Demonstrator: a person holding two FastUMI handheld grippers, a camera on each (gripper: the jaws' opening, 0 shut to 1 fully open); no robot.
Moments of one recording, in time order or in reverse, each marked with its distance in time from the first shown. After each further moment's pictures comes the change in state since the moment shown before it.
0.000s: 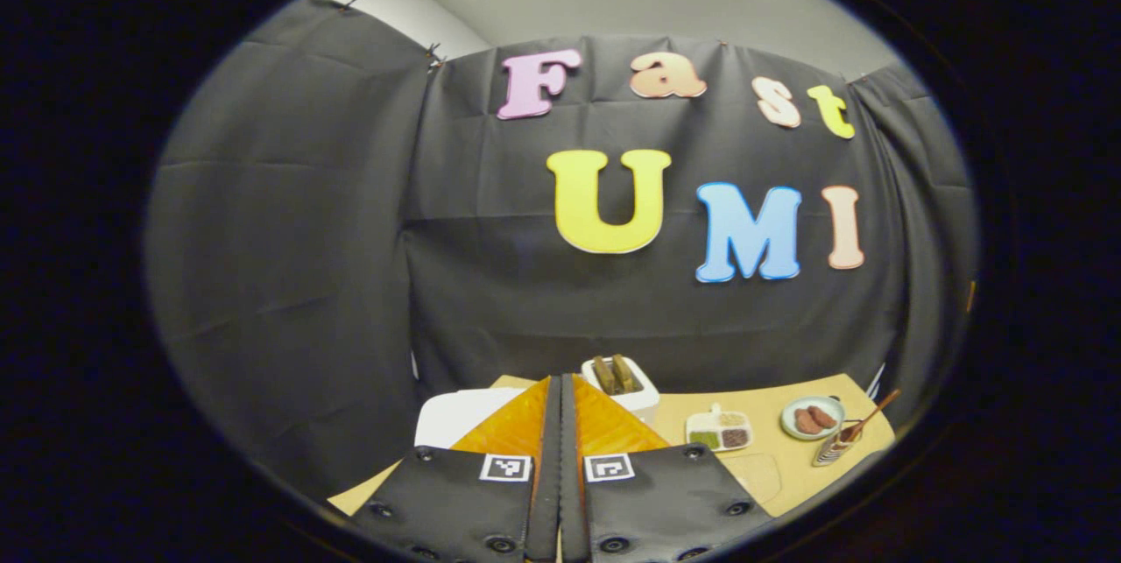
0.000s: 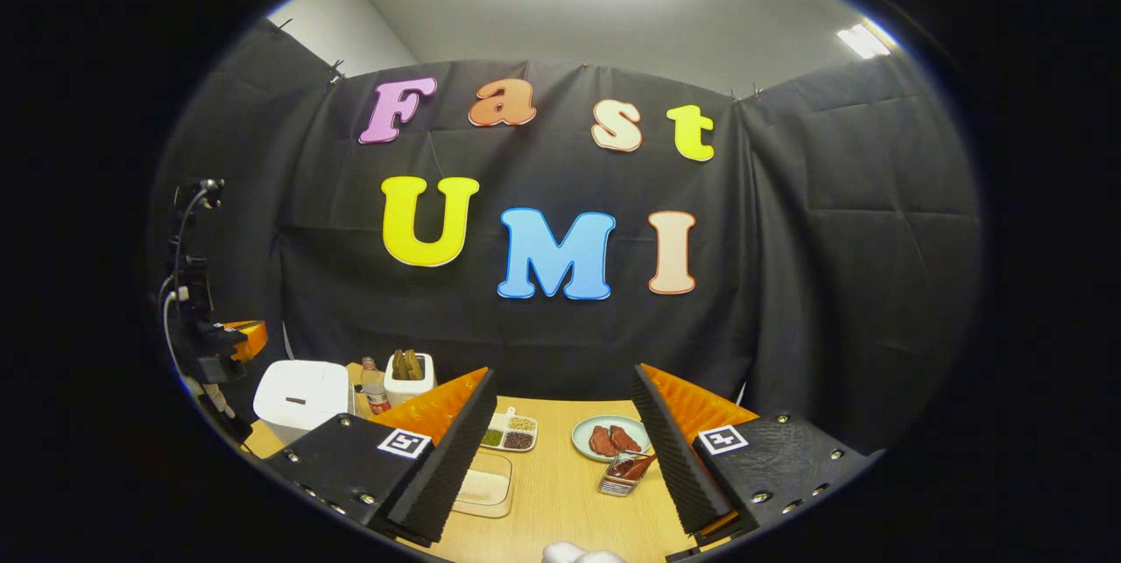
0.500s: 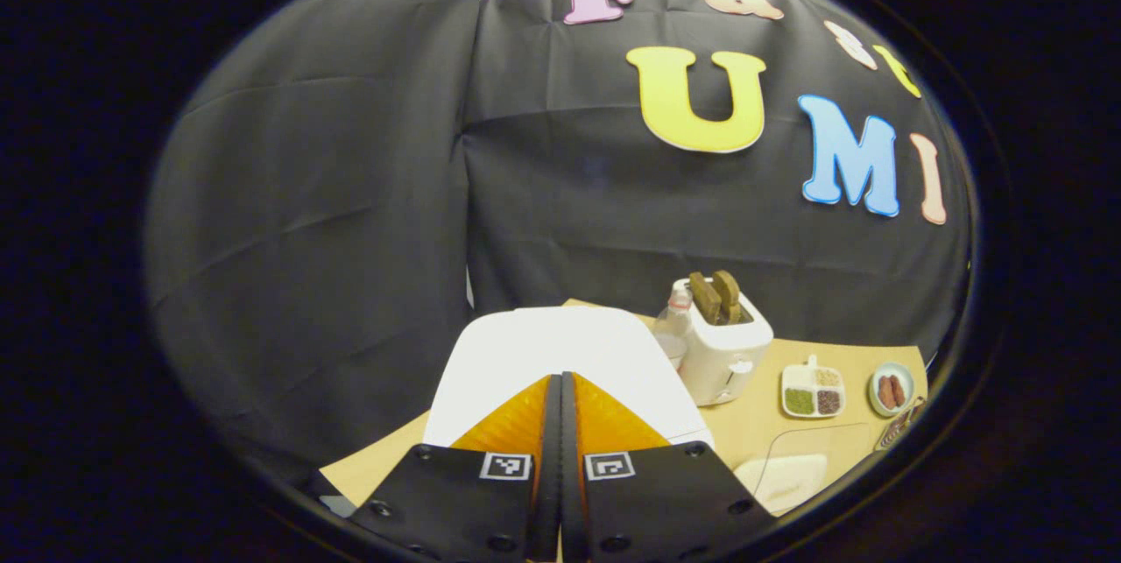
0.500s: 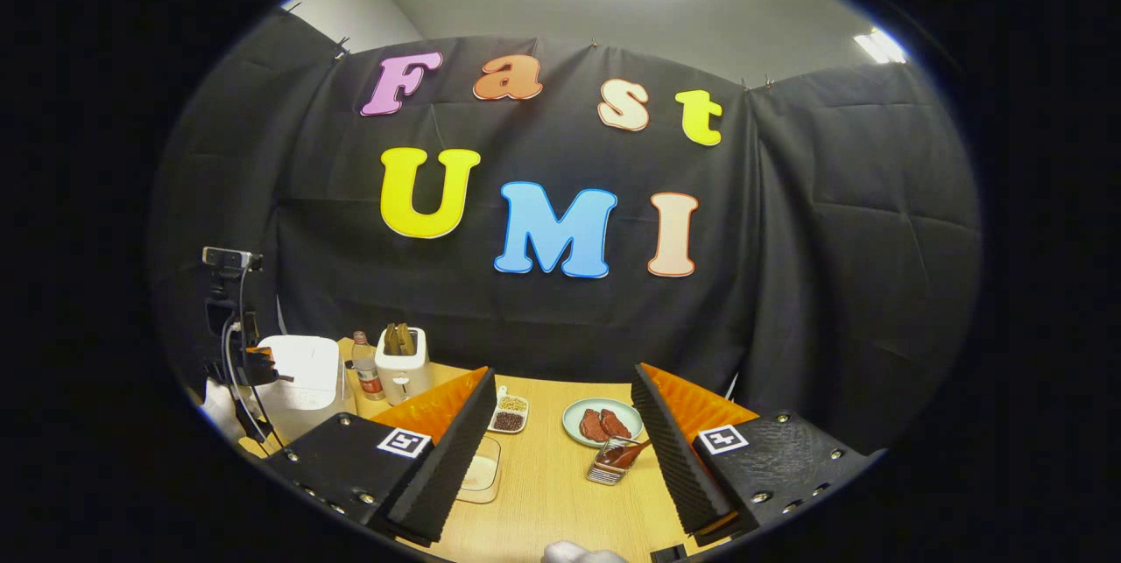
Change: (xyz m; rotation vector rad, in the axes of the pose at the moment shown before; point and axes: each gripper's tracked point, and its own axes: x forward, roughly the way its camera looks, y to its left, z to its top) left arm 0.104 0.052 -0.149 -0.024 0.269 0.187; right arm 0.006 -0.003 -0.016 -0.039 0.073 -0.007
